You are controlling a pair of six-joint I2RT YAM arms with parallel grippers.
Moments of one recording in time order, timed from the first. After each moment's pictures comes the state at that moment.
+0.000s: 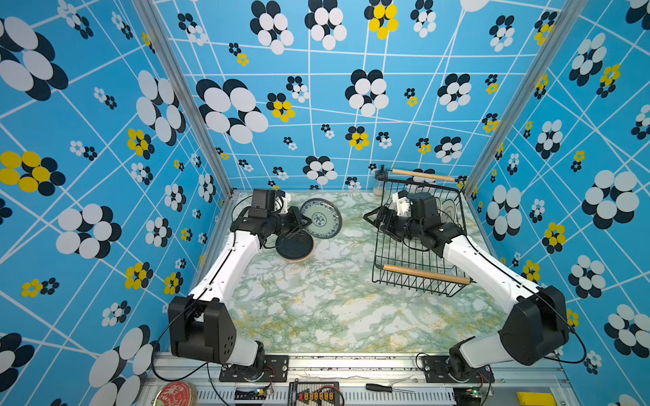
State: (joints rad) left arm -0.12 1.44 1.27 -0.56 0.61 -0.69; right arm 0.41 1.47 1.24 -0.36 -0.35 0.74
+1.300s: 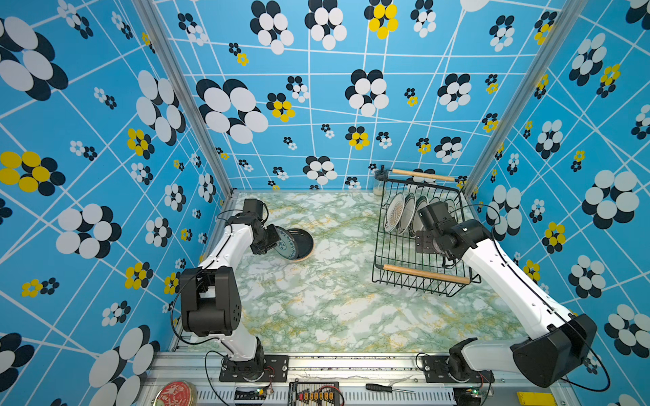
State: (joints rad) left arm 0.03 1.65 1.25 -0.77 0.19 -0.49; right arm 0.41 1.35 1.34 -1.13 0.55 0.42
